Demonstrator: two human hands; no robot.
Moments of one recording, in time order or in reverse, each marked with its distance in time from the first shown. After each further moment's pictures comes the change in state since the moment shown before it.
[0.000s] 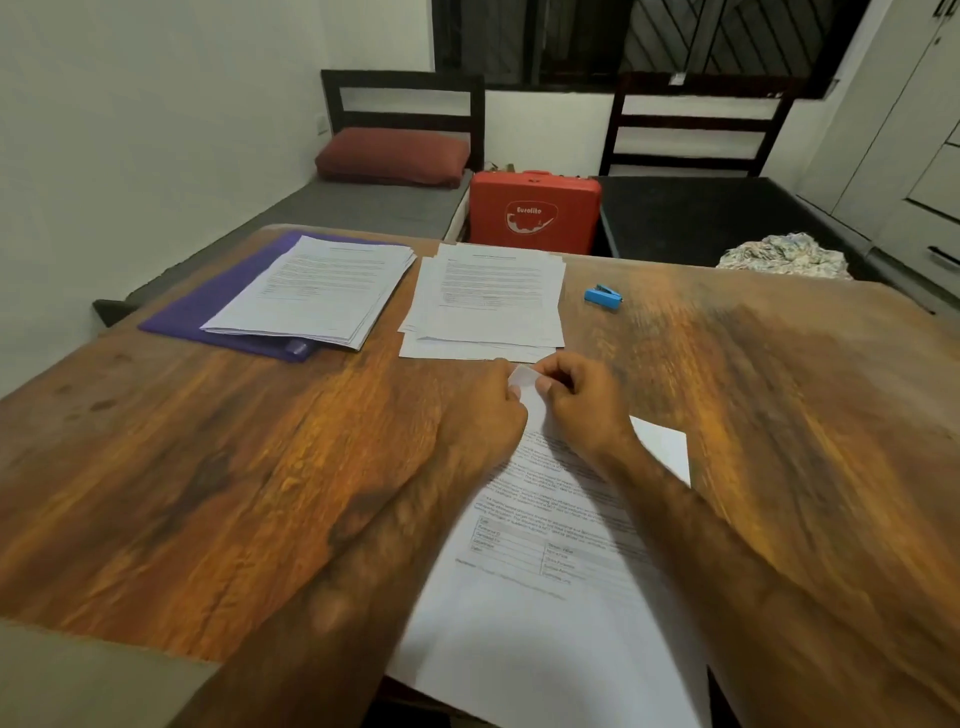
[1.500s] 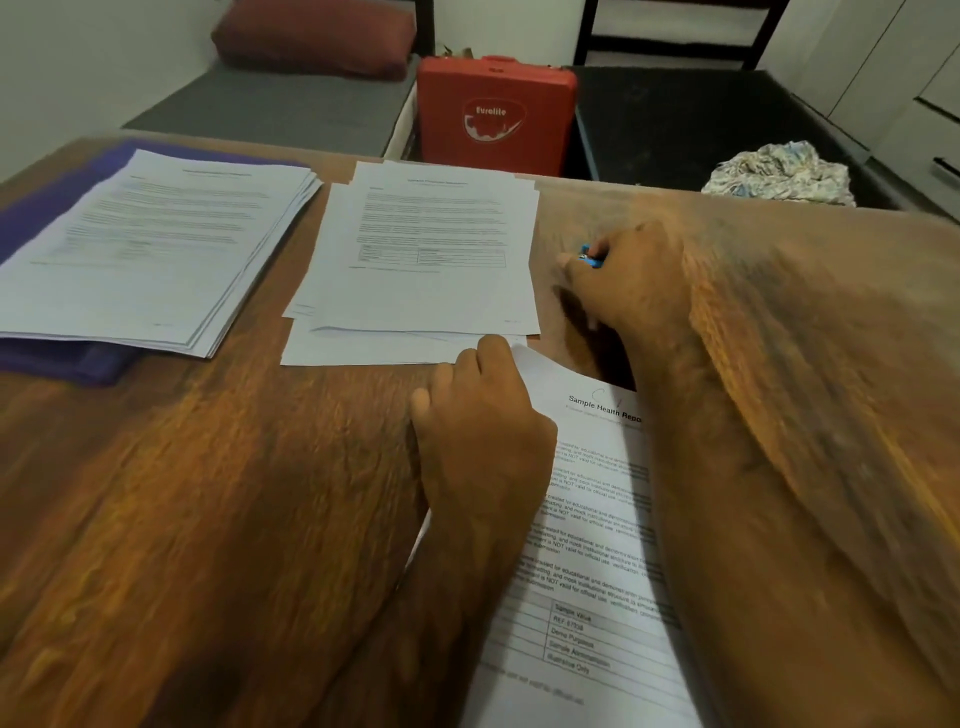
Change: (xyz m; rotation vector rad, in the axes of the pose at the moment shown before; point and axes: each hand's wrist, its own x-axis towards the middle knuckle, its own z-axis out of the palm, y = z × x) left_hand 0.069 -0.005 0.079 0.344 0.442 0.221; right_hand 0.194 0.069 -0.042 -0.493 -0.088 0.278
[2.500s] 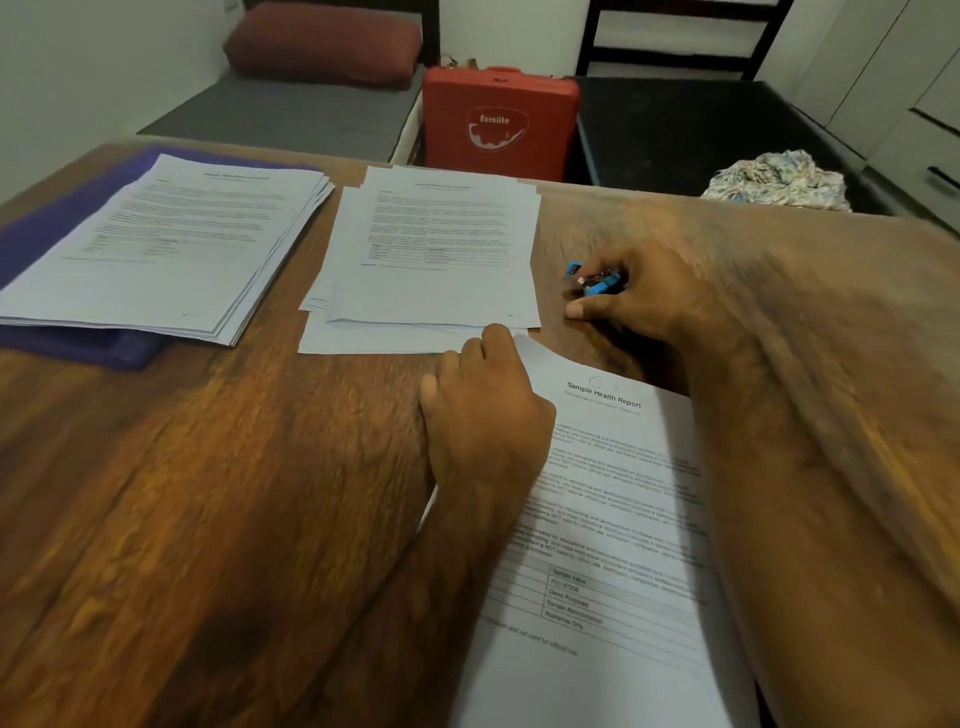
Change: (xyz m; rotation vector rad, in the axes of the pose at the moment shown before) left_hand 0.007 0.010 -0.022 0.043 -0.279 -0.114; right_hand -0.030 0.014 -0.027 -0.001 -0.095 -0.204
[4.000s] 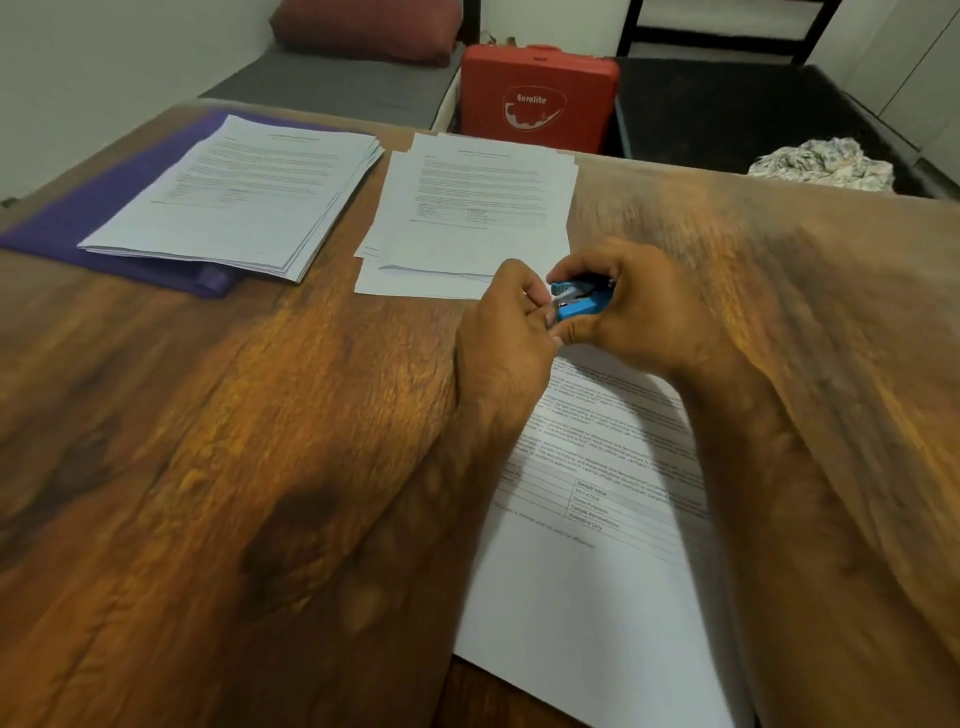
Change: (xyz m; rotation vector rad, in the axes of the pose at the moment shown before) left_hand -0.010 -0.011 -0.020 -0.737 -0.015 -0.135; right_hand -0.095 -0.053 0.030 0.058 0.099 -0.418
